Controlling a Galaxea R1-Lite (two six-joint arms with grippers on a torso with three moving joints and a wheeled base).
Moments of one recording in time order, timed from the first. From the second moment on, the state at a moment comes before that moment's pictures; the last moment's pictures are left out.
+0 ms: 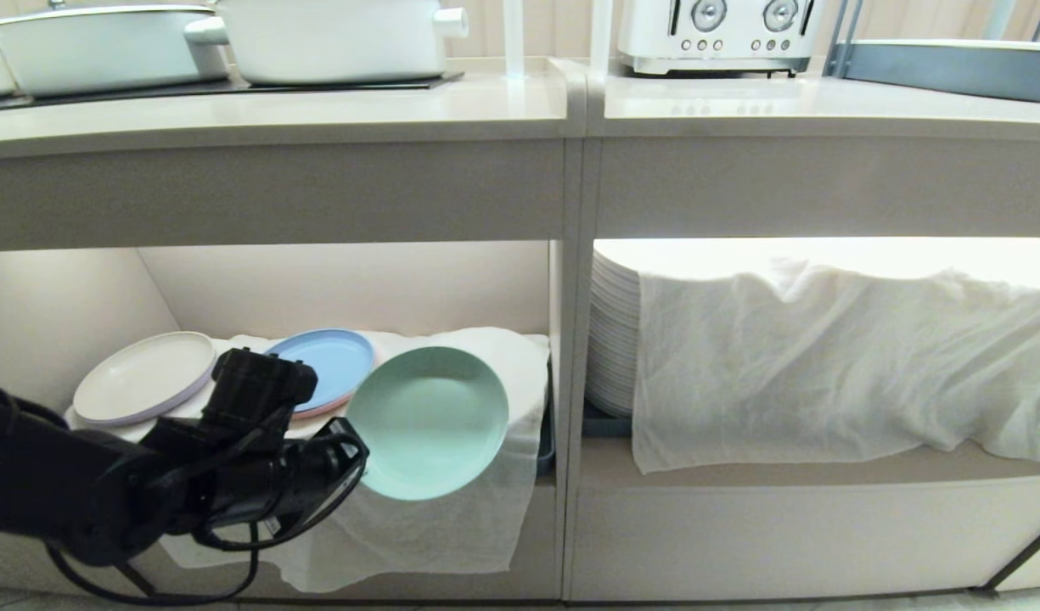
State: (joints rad) left arm -0.31 1.74 -0.59 -0.31 0.00 -1.03; right arm 0.00 0.00 0.00 0.00 0.00 0.00
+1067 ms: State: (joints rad) left arm -0.40 1.29 -0.30 -0.09 -0.09 -0.90; right arm 0.00 0.00 0.00 0.00 0.00 0.00
